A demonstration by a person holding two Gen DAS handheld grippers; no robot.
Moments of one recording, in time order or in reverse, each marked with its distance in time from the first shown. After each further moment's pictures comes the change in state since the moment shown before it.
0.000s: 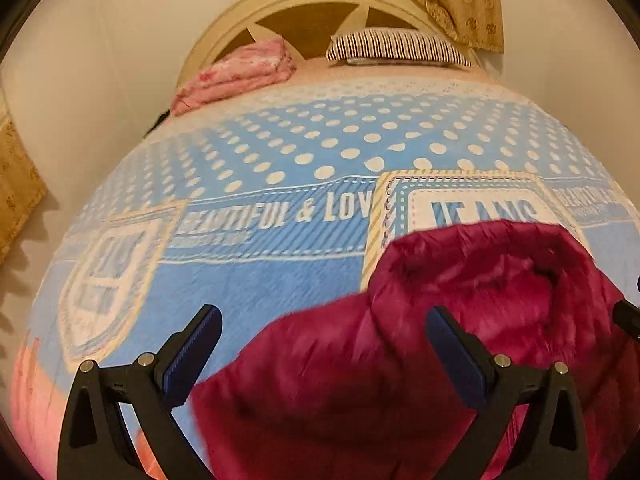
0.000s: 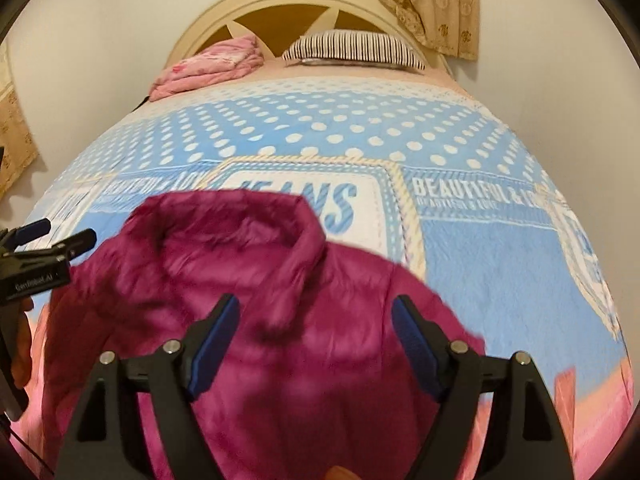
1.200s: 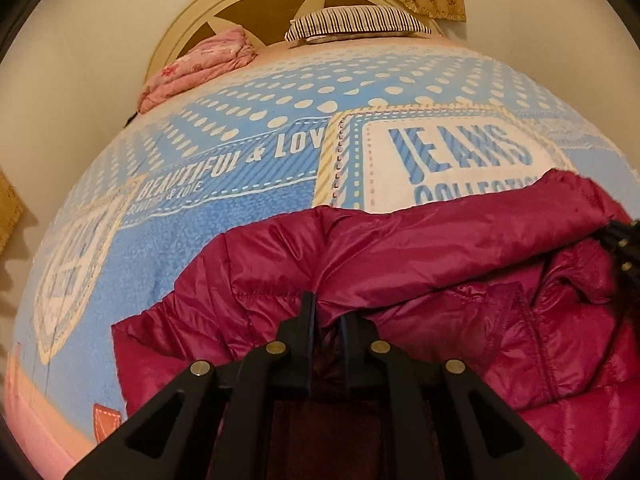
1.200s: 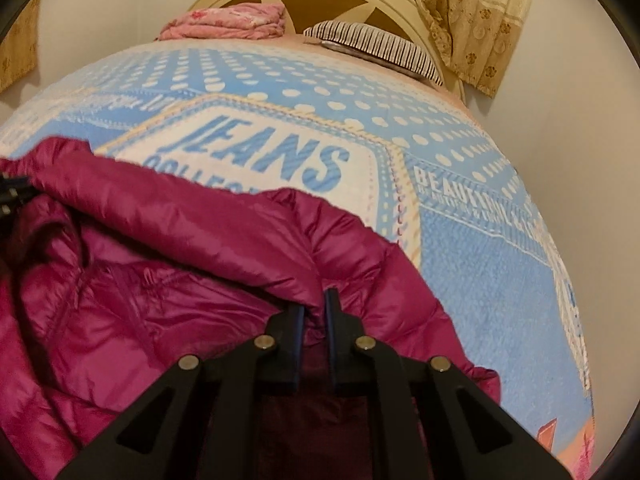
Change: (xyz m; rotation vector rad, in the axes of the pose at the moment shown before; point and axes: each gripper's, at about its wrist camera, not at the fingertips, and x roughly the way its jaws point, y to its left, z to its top) left arm 0.009 -0.022 -0.069 0.104 0.022 -0.075; right arm 0.053 0.001 -0.041 -0.268 0.005 -0.162
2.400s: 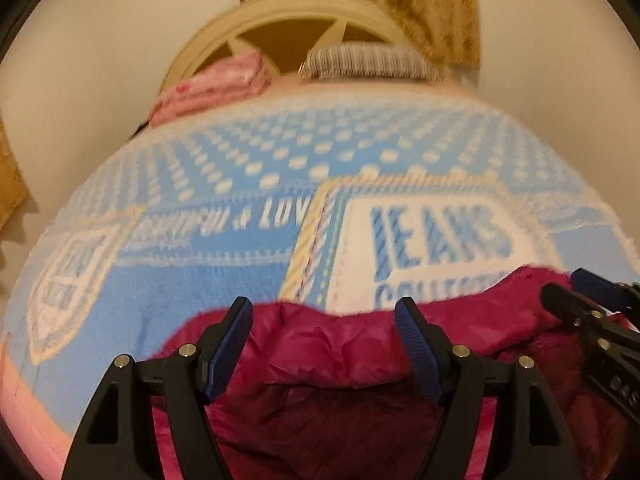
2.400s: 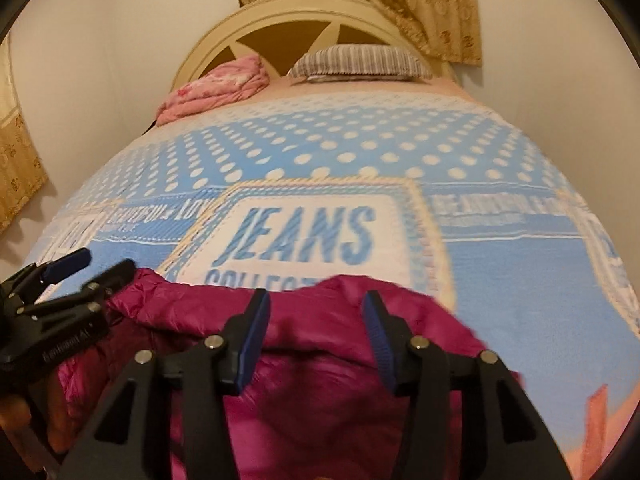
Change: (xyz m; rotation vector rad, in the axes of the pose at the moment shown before) left arm -0.004 -0.026 0.051 -0.113 -0.083 0.002; right arm -0.030 -0.011 0.045 0.311 -0.099 0.208
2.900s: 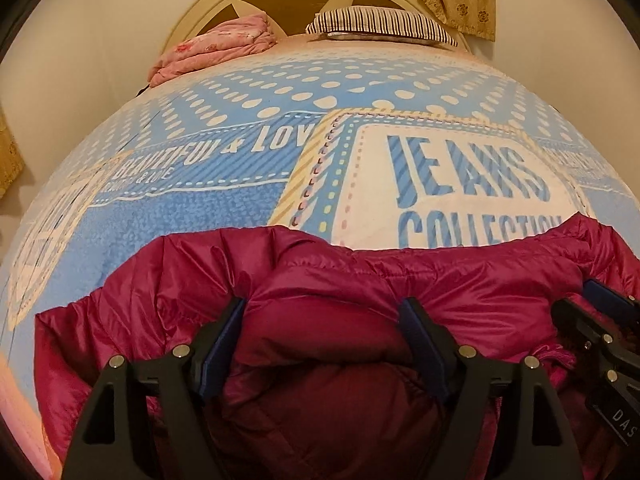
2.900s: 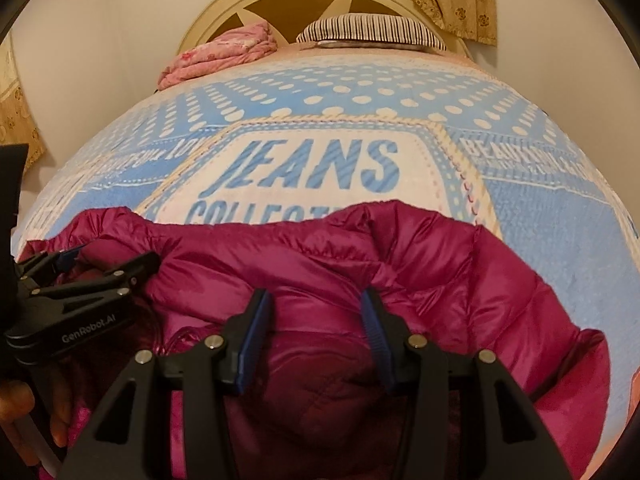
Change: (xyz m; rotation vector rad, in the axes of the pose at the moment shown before) left arm 0.042 0.003 -0.036 -0.019 0.077 0.006; right arm 0.040 0.002 -0.047 -0.031 0.082 0.005
